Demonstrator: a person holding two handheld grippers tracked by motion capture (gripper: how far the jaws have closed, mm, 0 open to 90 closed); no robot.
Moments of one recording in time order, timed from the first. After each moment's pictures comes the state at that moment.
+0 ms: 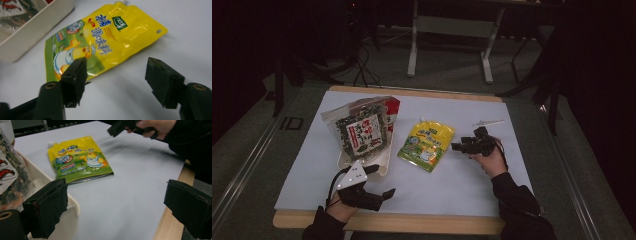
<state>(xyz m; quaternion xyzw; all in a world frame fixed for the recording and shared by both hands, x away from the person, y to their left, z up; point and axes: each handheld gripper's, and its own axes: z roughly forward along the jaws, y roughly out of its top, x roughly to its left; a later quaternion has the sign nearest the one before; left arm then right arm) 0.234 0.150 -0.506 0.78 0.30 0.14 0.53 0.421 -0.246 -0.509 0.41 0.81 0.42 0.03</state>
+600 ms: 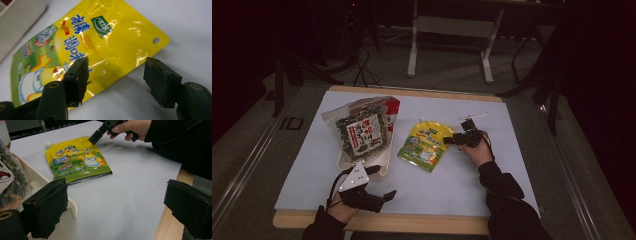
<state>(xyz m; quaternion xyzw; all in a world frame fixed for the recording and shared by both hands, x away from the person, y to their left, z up) 0.233 0.147 -0.508 0.79 0.29 0.15 0.53 0.469 -0.216 -0.535 0.46 0.81 0.38 0.01</state>
